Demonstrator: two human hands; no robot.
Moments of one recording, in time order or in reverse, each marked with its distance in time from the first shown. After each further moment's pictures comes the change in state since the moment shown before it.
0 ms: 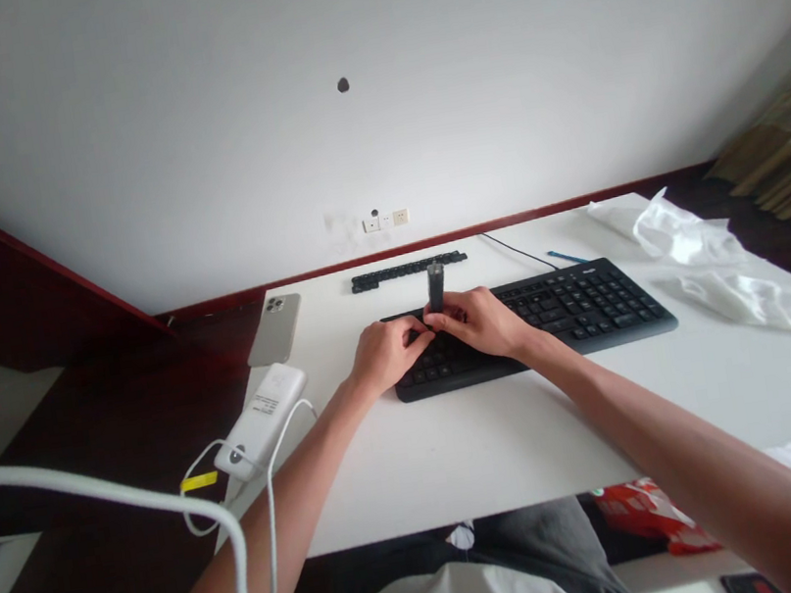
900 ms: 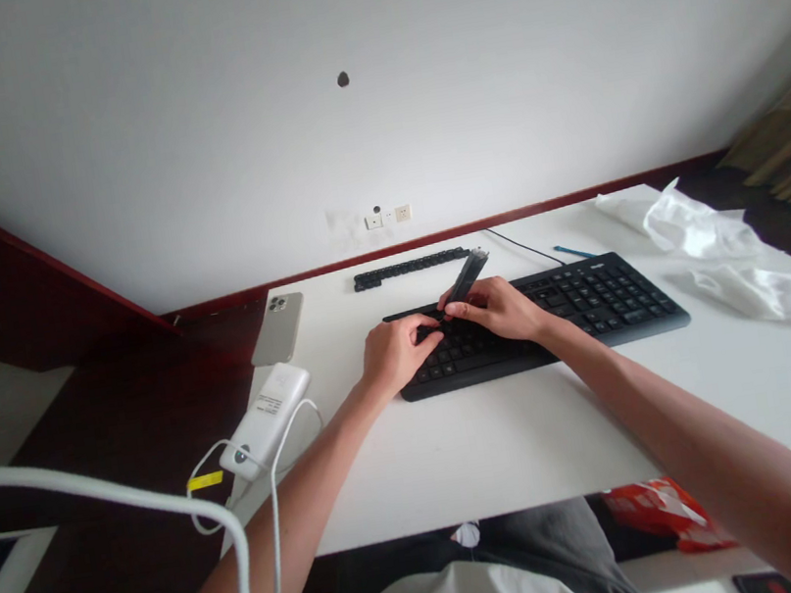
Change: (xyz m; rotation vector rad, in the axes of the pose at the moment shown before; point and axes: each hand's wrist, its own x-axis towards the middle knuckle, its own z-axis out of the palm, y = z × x) left_hand 0.000 0.009 0.009 -0.037 0.026 -0.110; right_hand 0.001 0.029 -0.015 0.232 -0.046 0.034
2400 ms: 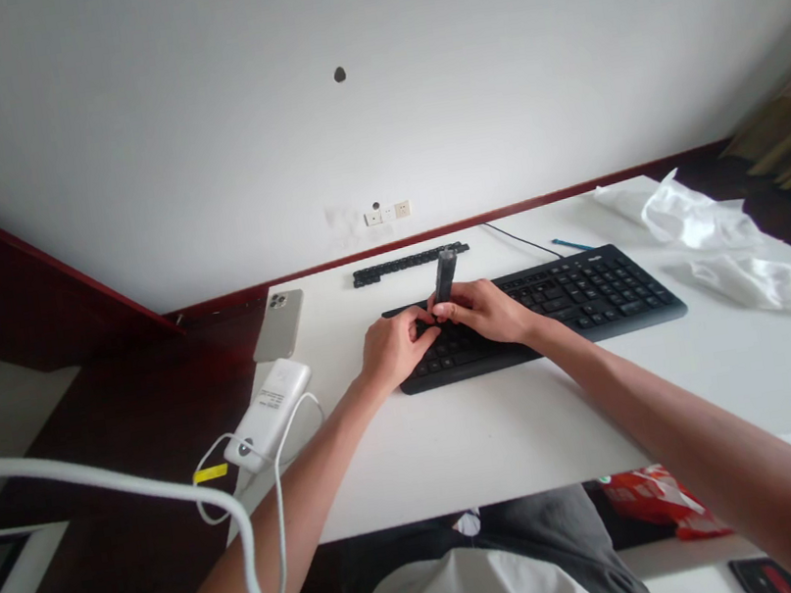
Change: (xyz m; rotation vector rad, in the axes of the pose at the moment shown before) left_hand -0.001 -0.002 -0.001 0.023 -0.005 0.023; right_hand -0.001 -0.013 0.015 -0.017 -0.044 -0.033
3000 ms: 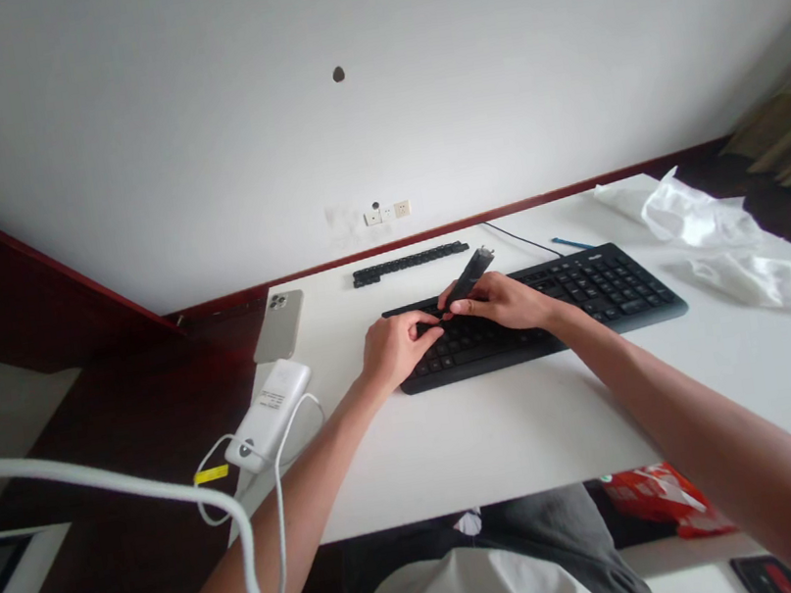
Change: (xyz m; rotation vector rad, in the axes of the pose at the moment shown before) left_hand 0.000 0.001 -0.001 -0.034 -0.010 0.003; right_hand -0.003 0.011 -0.024 0.167 -0.118 0.019
